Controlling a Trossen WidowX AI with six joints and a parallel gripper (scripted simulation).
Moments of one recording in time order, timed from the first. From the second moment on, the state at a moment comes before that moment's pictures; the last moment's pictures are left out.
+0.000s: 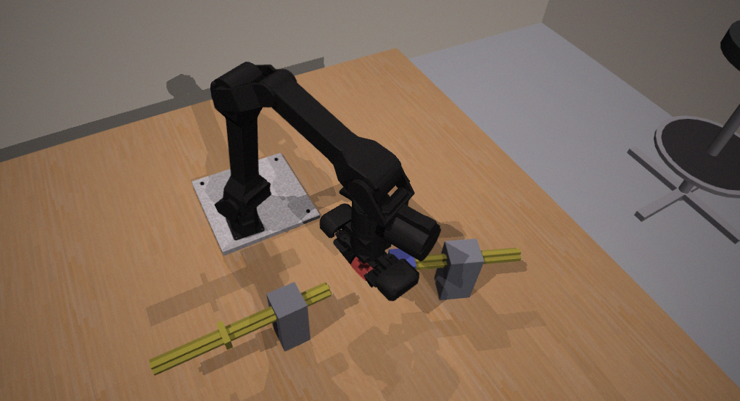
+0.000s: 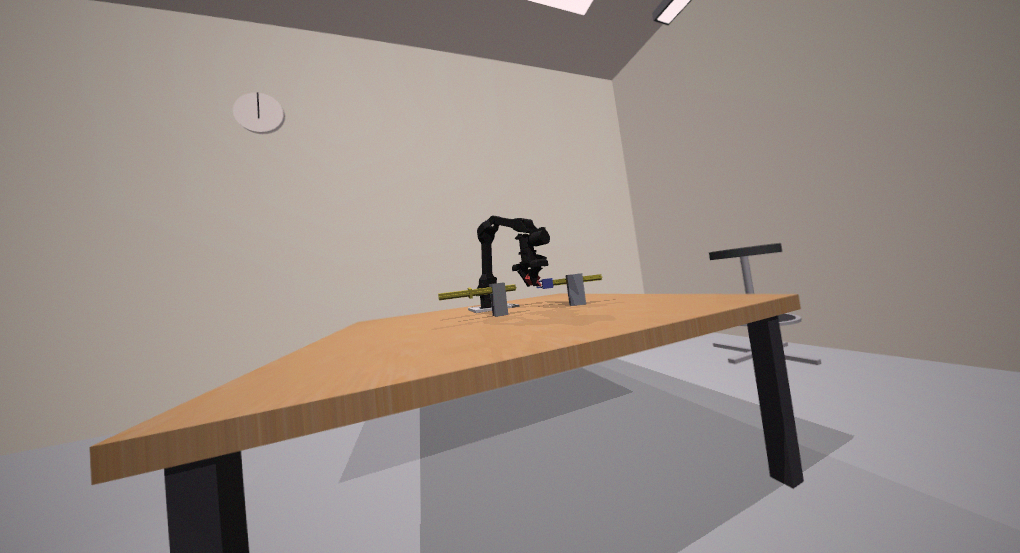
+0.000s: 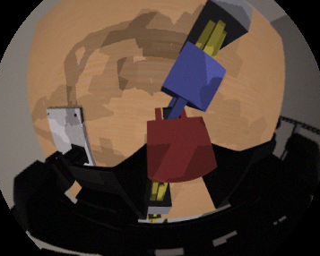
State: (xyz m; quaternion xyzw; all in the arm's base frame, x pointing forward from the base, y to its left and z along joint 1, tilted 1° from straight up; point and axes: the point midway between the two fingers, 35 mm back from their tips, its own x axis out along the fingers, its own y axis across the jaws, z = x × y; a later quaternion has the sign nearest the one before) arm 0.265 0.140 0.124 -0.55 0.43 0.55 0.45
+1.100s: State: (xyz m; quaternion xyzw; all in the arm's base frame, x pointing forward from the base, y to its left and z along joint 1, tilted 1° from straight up) arm 0.265 0.140 0.124 -0.55 0.43 0.55 0.45
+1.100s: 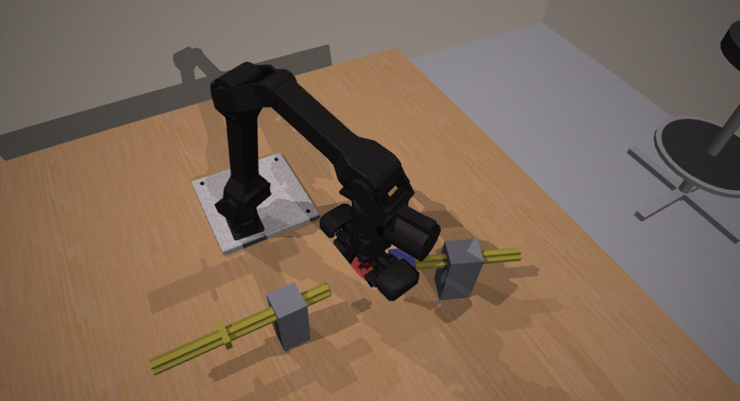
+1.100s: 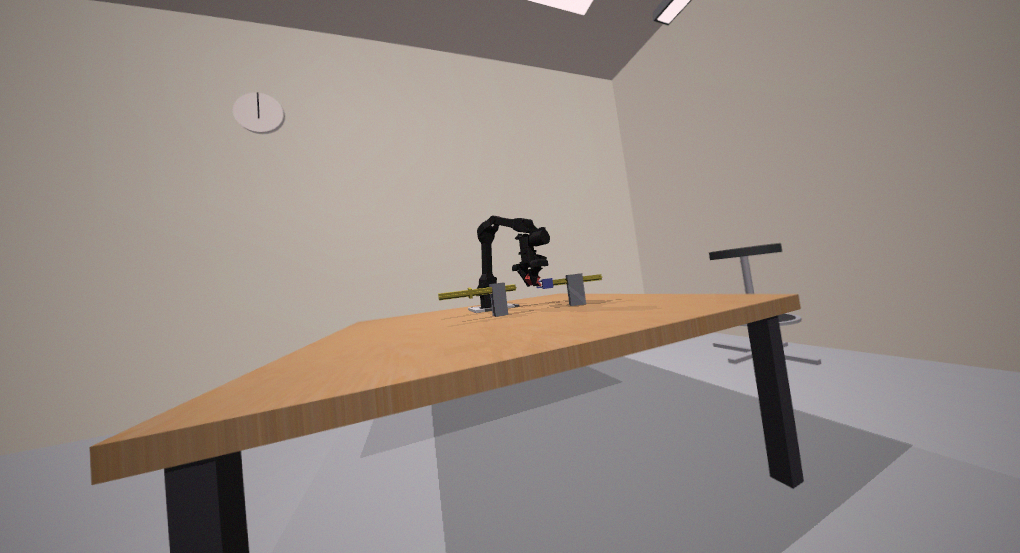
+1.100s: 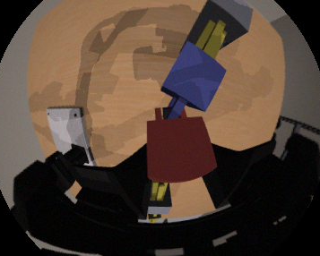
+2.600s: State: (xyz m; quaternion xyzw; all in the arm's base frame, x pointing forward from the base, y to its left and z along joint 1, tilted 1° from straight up) arm 0.265 0.134 0.114 -0.47 0.39 0.60 0.51
